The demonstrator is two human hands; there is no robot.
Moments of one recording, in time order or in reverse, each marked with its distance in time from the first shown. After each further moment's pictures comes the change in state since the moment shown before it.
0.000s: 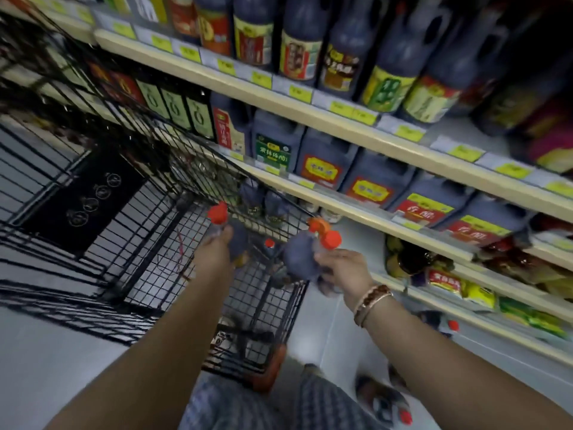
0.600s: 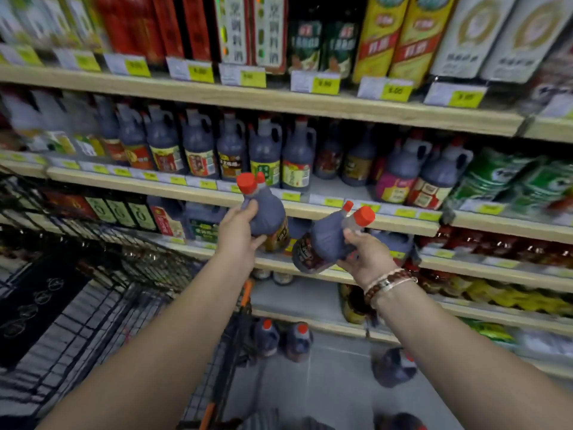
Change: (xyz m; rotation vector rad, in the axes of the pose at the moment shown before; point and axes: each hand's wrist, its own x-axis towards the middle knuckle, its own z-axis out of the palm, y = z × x) left_hand -0.203 0.044 0.187 -0.096 -0.452 0.318; right_hand -0.074 -0.119 -0.196 0.553 0.124 -0.243
